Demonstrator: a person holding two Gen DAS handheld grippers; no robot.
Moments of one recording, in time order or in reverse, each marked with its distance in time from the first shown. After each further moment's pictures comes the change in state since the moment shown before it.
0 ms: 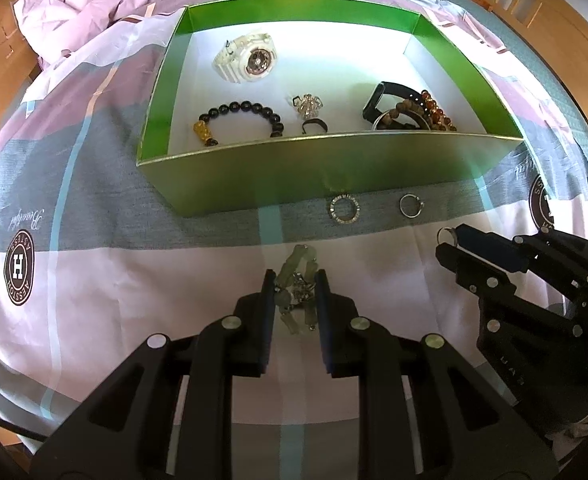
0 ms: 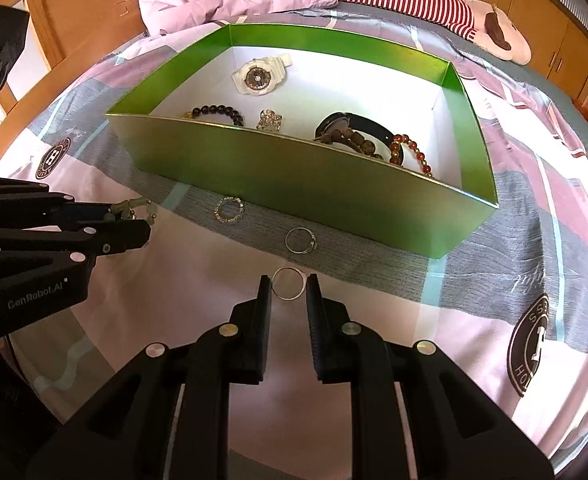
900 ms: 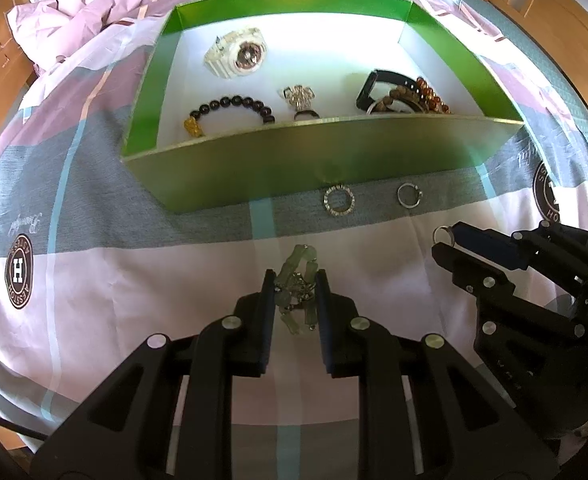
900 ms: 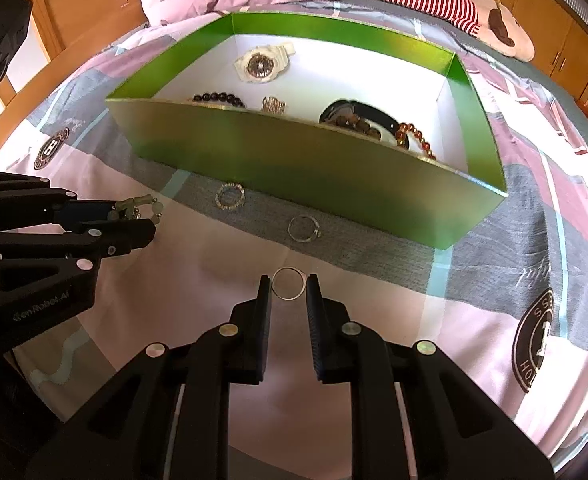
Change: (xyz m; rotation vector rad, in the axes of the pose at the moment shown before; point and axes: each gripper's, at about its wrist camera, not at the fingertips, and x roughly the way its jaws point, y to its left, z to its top) left arm 0.009 -0.007 -0.002 0.030 0.024 0.017; right arm 0.010 0.003 -0.005 -0.004 0.047 -0.001
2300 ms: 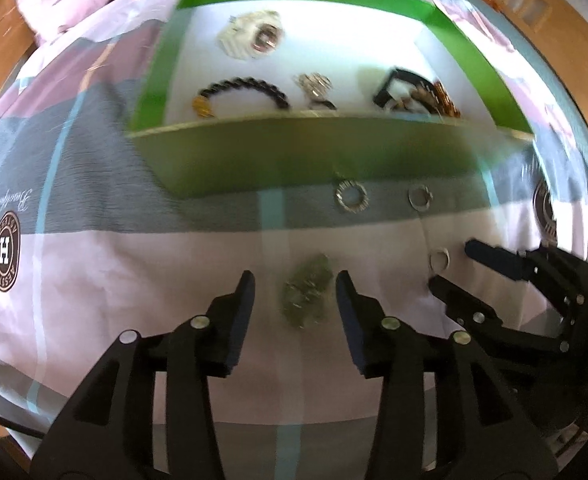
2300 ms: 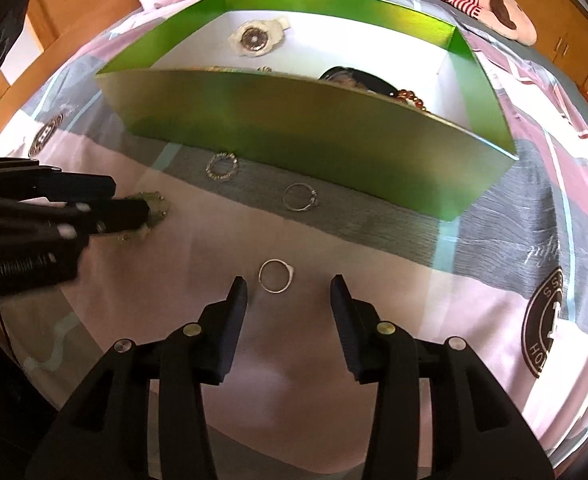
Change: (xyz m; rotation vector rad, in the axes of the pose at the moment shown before) left arm 0.009 0.014 -0.001 -0.054 0.044 -0.040; right arm 0.009 -0.002 -0.007 -0.008 0.046 -0.008
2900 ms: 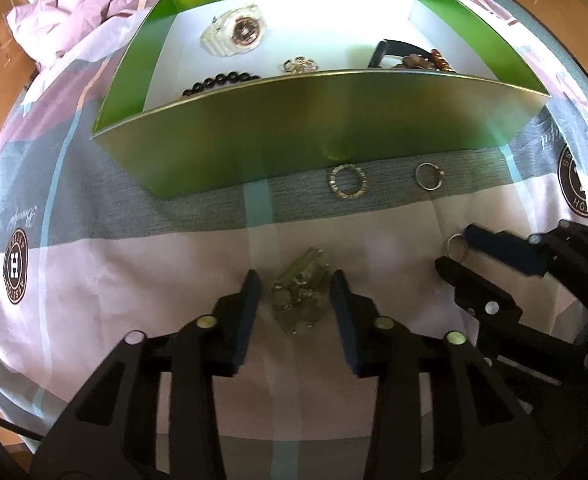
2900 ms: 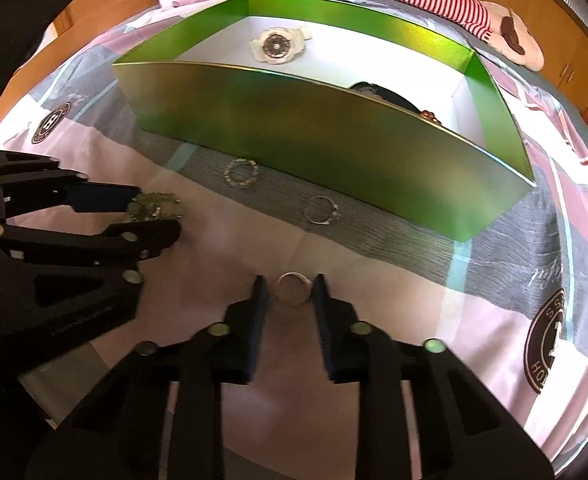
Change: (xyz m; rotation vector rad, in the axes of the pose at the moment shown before) left arm 0.017 -0.028 -0.011 0.066 -0.030 0.105; right arm 0.001 0.011 0.000 -0.057 -0.046 -0.011
